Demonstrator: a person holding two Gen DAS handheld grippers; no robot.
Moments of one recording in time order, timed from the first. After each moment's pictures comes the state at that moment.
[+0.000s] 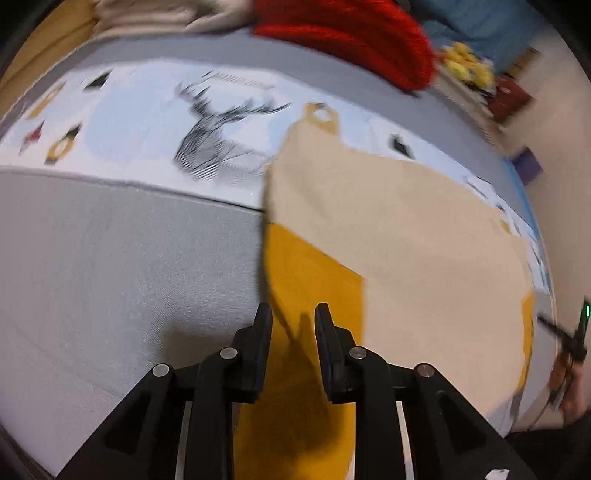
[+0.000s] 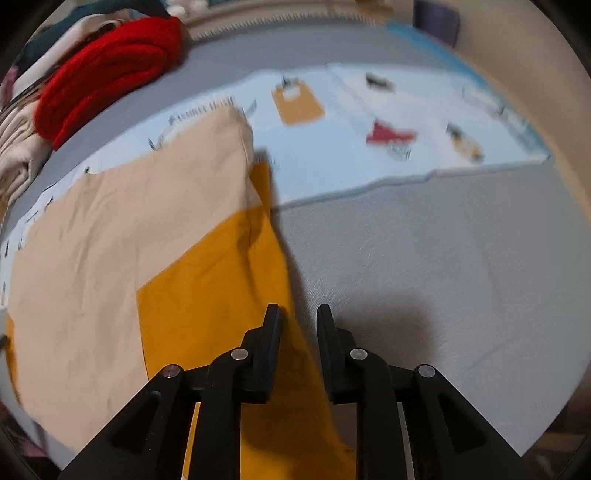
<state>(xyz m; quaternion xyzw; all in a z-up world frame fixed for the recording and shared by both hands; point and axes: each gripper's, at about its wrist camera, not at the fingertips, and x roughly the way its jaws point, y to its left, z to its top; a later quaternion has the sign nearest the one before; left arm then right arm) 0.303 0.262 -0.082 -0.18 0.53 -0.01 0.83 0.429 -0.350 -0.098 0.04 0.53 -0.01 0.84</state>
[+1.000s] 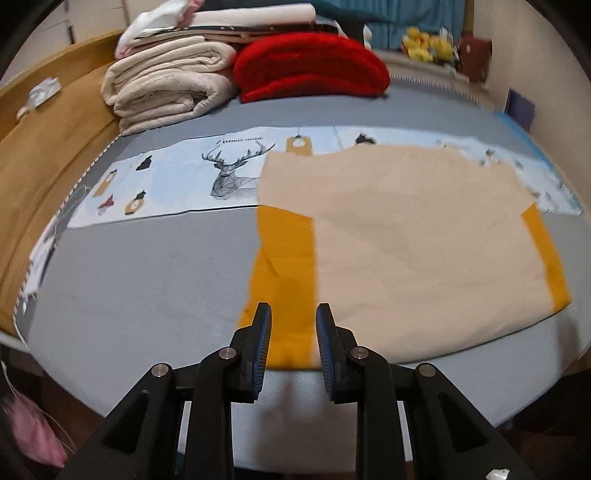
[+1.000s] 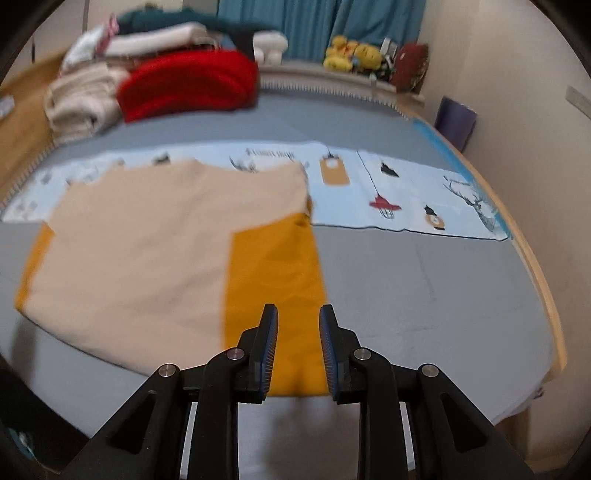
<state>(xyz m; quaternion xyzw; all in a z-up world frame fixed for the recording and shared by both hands) 0.179 0.157 -0.013 -0.01 0.46 0.07 0.88 0.247 -0.306 0.008 -0.06 0.42 0.03 0.91</state>
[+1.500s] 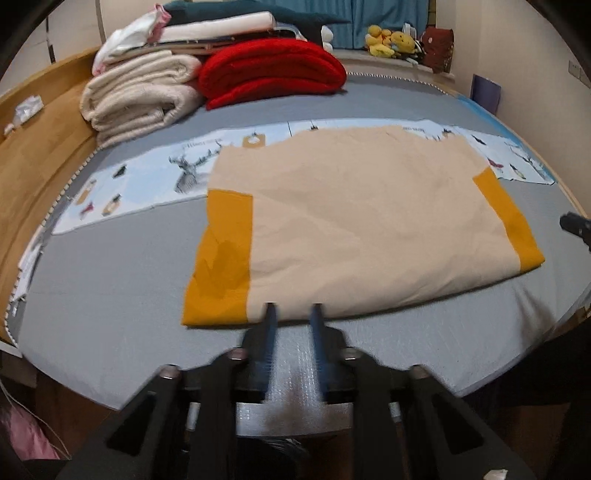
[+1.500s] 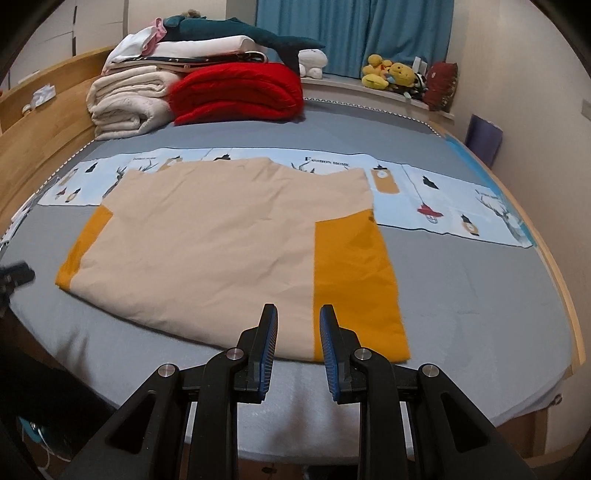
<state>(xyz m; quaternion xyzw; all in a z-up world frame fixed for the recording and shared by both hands) 0.129 0.106 -0.033 0.02 0.46 0.02 0.89 0.194 -0.237 -0.007 -0.07 0.40 0.09 0.91</state>
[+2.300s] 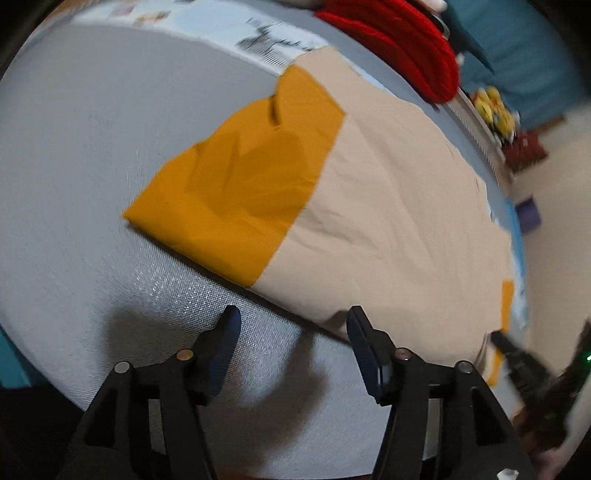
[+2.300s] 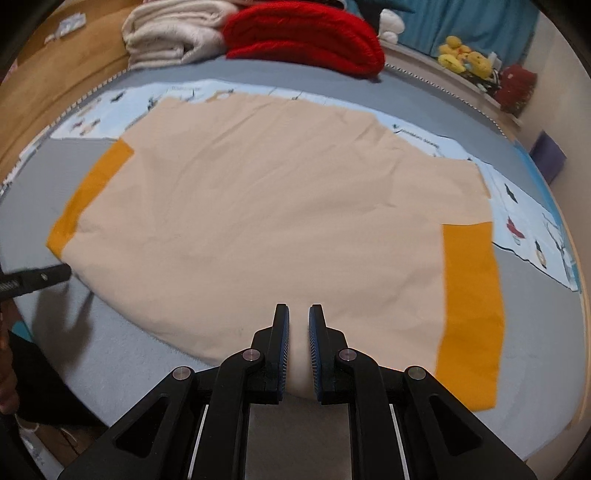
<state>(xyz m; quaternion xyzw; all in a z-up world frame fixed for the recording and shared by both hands) 0.164 0.194 -0.137 -0.34 0.51 0.06 0.79 0.265 -0.107 -0.086 -0.16 0.48 0.16 0.85</state>
